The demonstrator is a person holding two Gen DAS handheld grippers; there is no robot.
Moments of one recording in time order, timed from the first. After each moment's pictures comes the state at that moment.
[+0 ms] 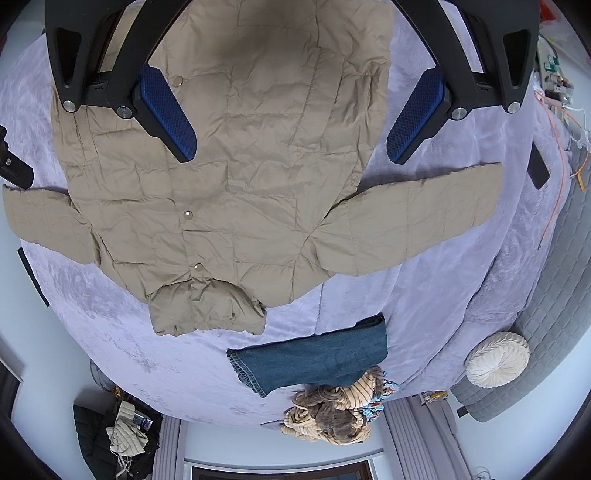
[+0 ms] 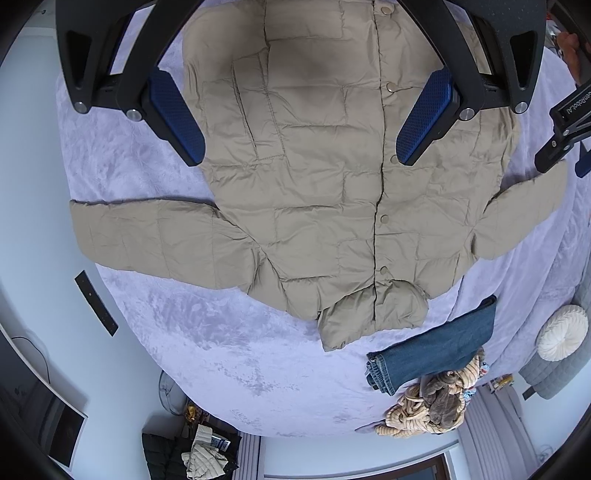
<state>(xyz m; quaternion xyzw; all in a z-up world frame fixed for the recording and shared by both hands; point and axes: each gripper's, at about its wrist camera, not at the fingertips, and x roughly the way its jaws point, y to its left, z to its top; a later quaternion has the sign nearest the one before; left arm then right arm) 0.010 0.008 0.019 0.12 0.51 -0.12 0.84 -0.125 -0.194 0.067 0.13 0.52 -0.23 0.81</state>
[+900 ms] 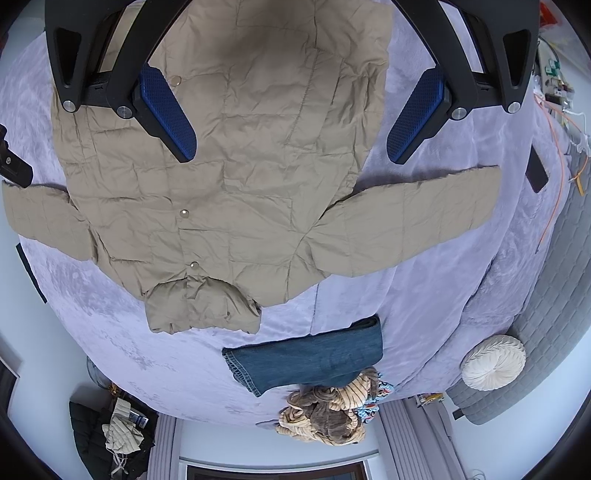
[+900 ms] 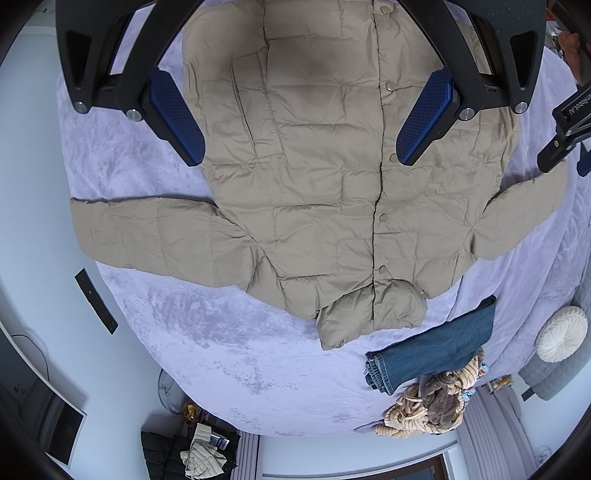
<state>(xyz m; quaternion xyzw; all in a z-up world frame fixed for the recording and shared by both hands) 0.012 0.014 0.021 0.12 0.51 -0.12 0.84 -0.124 -0.193 0.067 0.13 0.52 -0.23 0.81</state>
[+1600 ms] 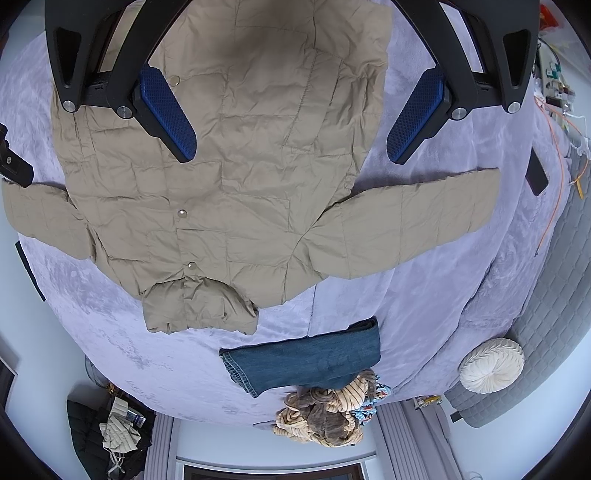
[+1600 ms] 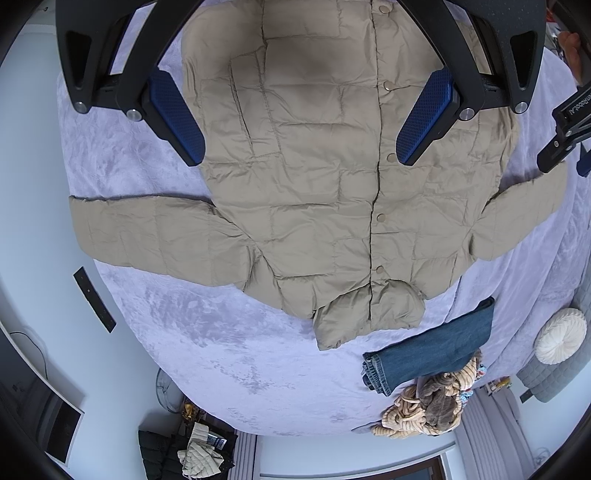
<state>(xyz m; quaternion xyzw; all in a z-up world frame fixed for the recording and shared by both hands) 0.013 0.017 0.021 0.12 0.51 -0.12 0.84 -0.123 -0.190 0.067 0.13 0.52 -0.23 0.81</state>
